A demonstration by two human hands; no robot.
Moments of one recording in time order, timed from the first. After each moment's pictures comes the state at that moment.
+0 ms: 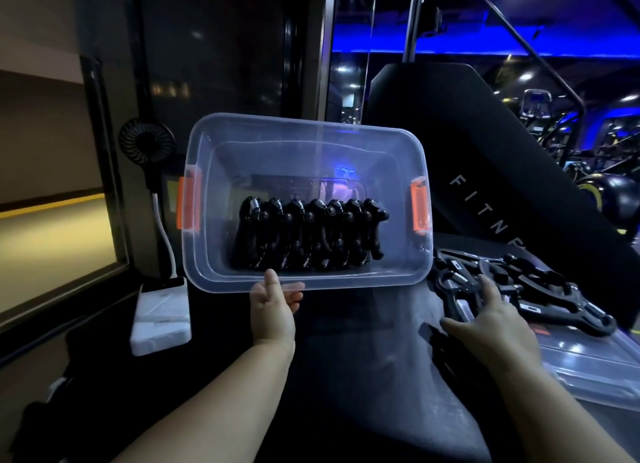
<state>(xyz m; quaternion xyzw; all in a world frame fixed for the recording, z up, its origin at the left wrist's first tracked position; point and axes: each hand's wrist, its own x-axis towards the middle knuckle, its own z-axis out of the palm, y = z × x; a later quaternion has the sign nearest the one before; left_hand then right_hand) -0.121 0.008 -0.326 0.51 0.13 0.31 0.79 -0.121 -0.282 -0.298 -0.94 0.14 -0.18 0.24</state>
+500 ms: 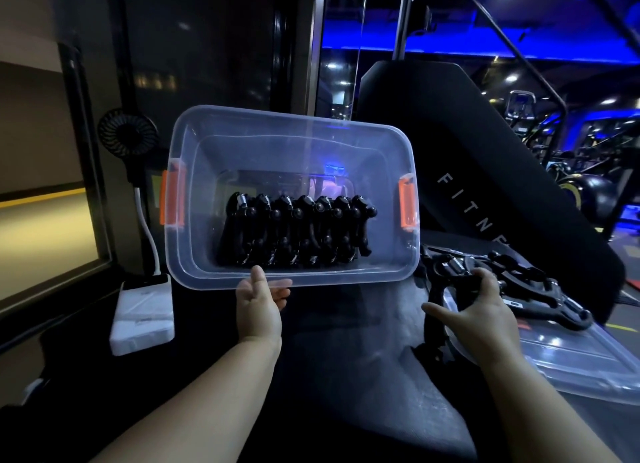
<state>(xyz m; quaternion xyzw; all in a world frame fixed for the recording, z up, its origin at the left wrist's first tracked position) -0.117 0.009 -0.328 0.51 0.13 0.31 0.79 -0.116 -0.286 -0.304 -0.88 0.09 -0.28 0.36</state>
